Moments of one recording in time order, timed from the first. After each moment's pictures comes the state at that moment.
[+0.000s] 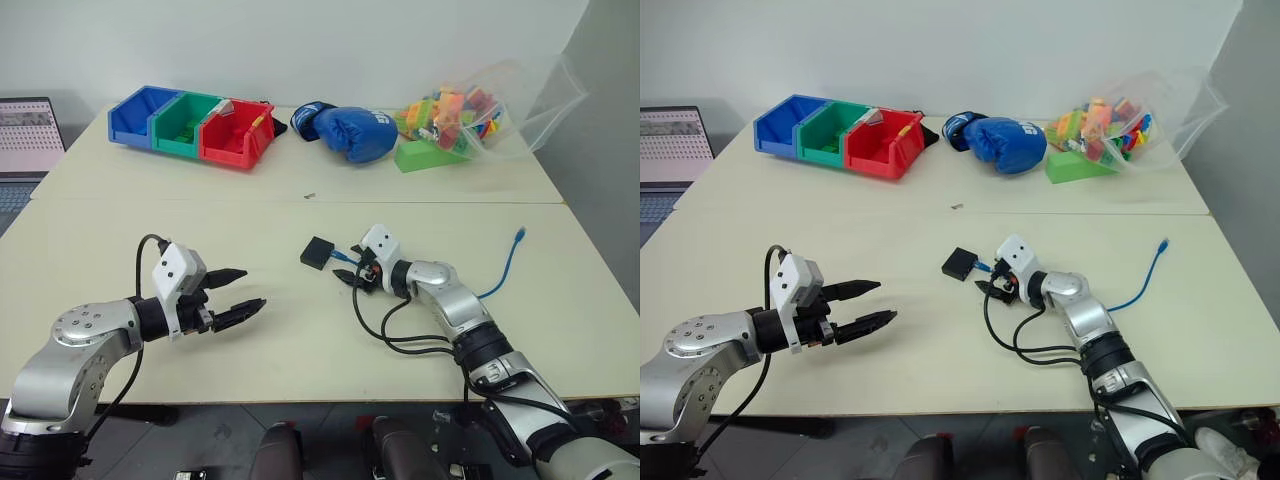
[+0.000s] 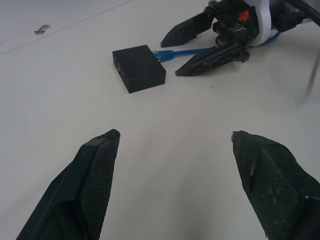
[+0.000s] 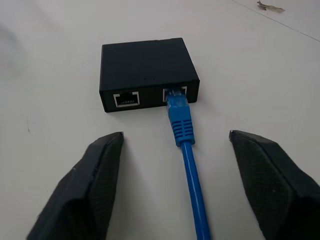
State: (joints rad) left arm -0.05 0.82 0.22 -0.27 -0.54 0.52 -0.94; right arm -0.70 -0.18 0.27 0.52 0.06 0.20 0.69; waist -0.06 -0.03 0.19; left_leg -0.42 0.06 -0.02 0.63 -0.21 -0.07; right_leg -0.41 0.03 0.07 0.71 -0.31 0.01
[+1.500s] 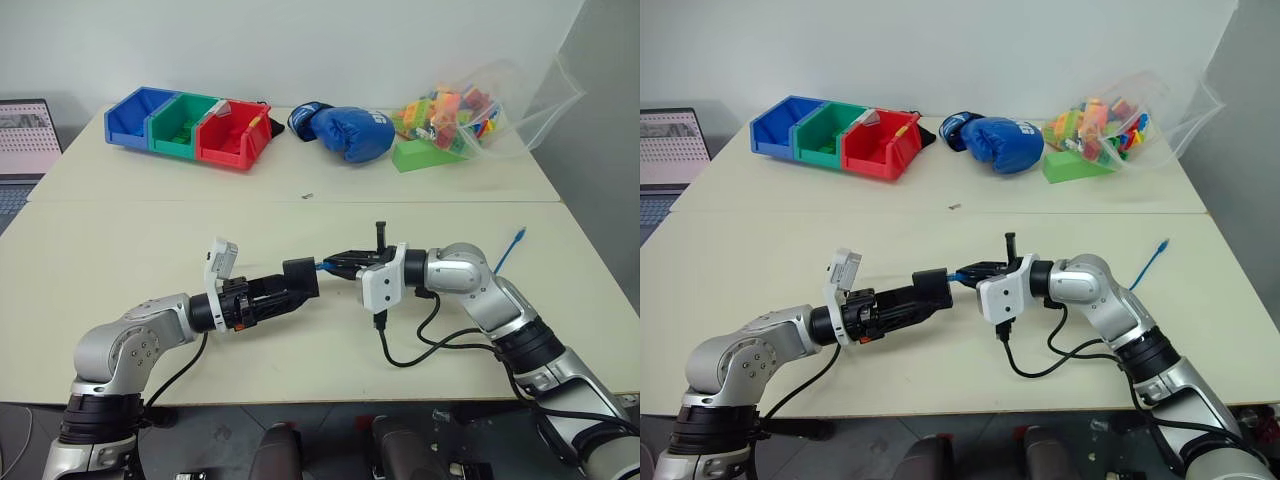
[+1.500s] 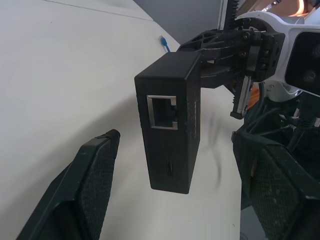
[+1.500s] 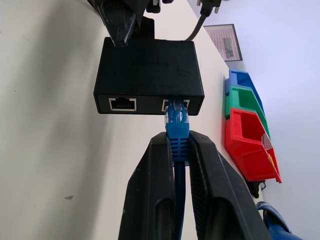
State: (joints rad) left arm -0.25 0.62 0.14 -0.15 -0.83 0.88 -0.97; right arm -0.67 -0.46 0.42 0.10 -0.27 -0.44 0.83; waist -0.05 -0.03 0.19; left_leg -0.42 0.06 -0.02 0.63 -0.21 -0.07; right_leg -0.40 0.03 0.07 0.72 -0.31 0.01
